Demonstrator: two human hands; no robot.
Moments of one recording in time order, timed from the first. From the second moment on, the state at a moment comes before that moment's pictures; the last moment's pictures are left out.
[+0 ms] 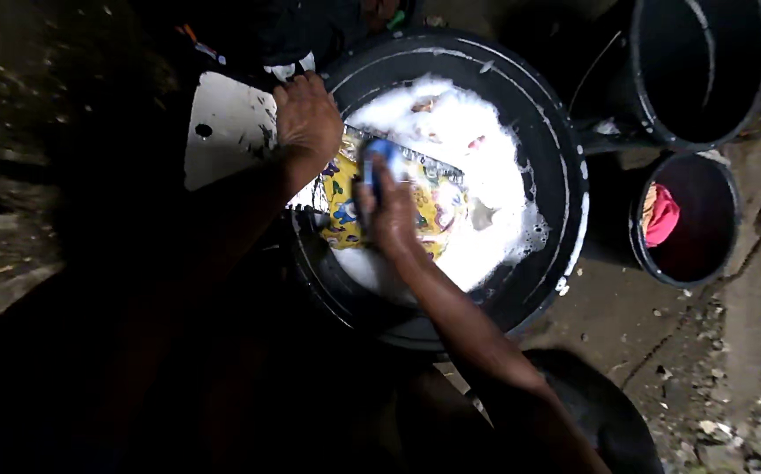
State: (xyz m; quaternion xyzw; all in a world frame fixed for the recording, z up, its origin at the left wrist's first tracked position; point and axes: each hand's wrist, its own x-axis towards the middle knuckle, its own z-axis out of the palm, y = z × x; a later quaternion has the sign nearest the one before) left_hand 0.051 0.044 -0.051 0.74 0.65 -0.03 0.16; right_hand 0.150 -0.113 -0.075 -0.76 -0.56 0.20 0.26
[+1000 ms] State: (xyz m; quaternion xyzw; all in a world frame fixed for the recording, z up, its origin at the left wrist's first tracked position) left_hand 0.054 0.045 -0.049 0.74 0.66 -0.05 0.16; right_hand 0.153 -0.120 -0.076 -0.75 -0.56 0.20 0.28
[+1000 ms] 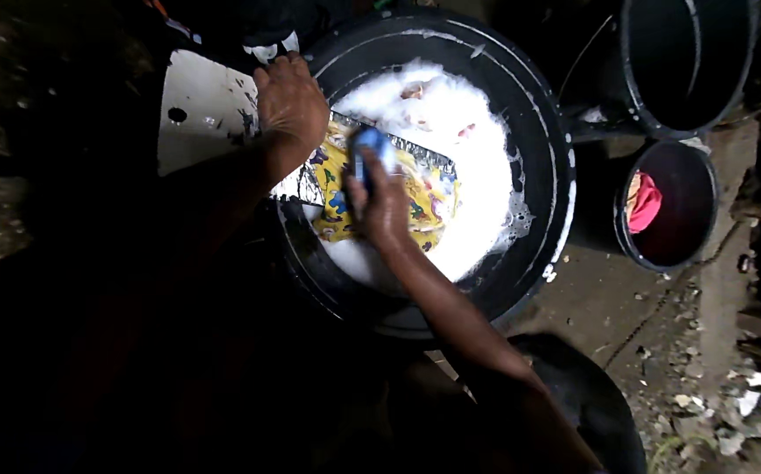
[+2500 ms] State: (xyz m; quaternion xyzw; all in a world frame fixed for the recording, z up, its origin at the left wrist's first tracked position) left_hand 0.054 0.045 -0.056 0.74 0.66 -0.03 0.13; right_hand 0.175 -0.085 -0.054 -0.80 -0.53 0.26 0.11
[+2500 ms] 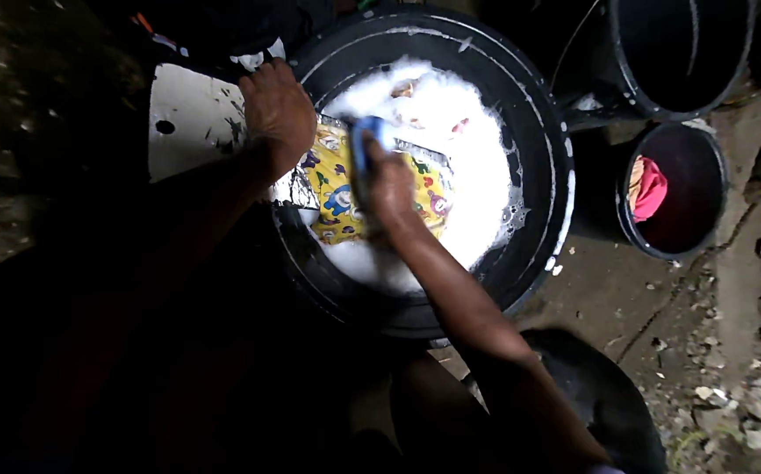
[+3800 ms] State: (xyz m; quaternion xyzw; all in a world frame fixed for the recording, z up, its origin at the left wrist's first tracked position) left_hand 0.056 0.043 -0.050 0.74 0.66 -0.06 0.12; right_hand 0.207 -0.186 -0.142 -0.59 -0.44 0.68 0.01
